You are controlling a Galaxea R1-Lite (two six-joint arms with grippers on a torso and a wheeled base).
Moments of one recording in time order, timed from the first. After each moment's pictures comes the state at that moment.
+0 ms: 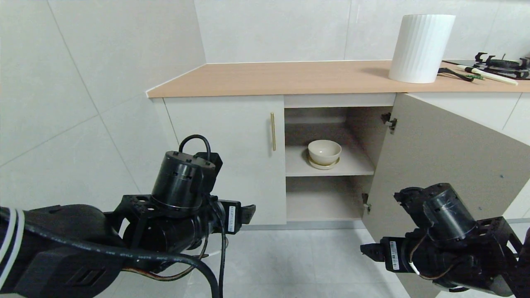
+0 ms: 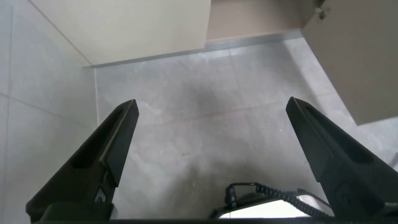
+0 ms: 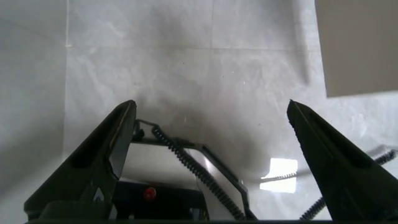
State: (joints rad) left arm -0.65 1.70 -0.80 -0.28 0.34 -0.33; right arm 0.64 1.63 -0.65 -0.13 -0.28 0.54
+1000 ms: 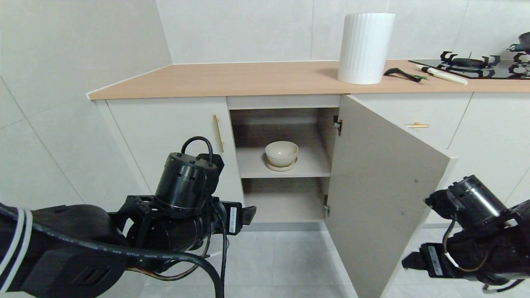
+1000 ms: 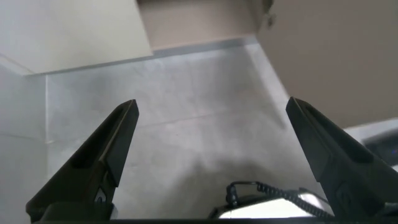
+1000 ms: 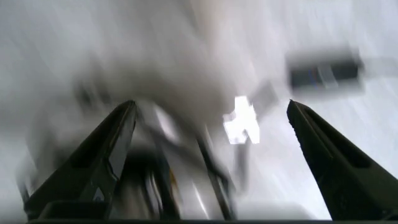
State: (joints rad) left arm -0.65 1.71 -0.80 -0.28 0.34 -0.33; right arm 0.46 1.55 -0.73 0.31 -0.21 0.46
